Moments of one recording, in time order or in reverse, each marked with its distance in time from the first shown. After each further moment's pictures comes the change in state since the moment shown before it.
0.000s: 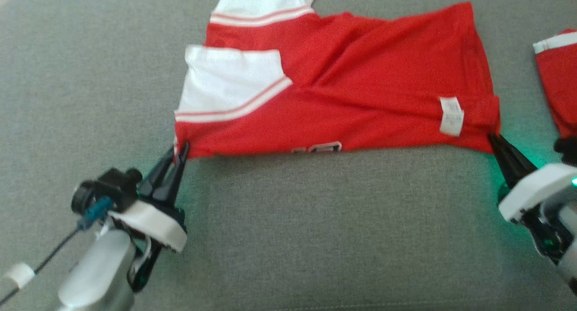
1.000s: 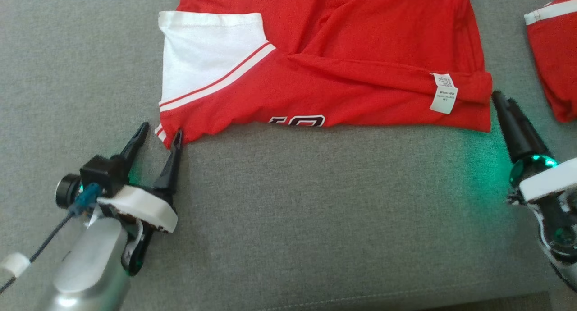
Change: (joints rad) left arm -0.021 -0.036 0.086 0.057 0.034 0.048 0.012; right arm 0.171 -0.076 -0.208 -0.498 0.383 0.000 -0.005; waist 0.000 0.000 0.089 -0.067
